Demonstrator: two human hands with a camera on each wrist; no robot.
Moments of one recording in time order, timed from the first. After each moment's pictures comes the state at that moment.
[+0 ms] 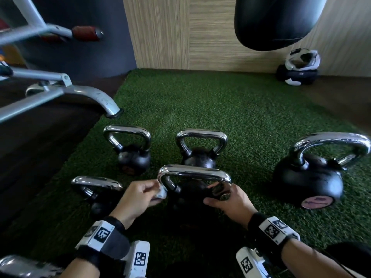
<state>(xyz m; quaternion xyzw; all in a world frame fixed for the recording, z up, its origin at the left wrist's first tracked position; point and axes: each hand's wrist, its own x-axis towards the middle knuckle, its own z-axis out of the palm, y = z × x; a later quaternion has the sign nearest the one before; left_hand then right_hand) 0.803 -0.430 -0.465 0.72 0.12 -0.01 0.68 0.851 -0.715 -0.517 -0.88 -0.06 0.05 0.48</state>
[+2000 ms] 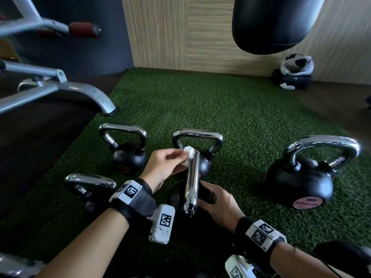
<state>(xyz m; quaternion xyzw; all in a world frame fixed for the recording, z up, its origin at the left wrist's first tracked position) 0.860 -0.490 -0.410 0.63 0.07 -0.02 0.77 0.824 -0.690 -0.478 -0.91 -0.08 0.08 0.40</state>
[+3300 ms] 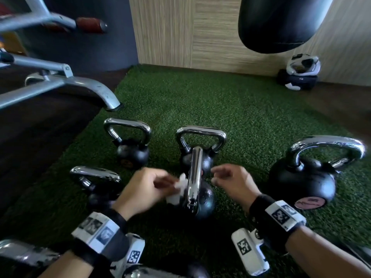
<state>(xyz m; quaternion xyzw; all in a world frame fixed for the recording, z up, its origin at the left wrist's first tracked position) 0.779 -0.451 -0.412 0.87 -0.07 0.01 0.48 0.854 -0.715 -0.450 -0.87 -0.07 0.03 0.48</state>
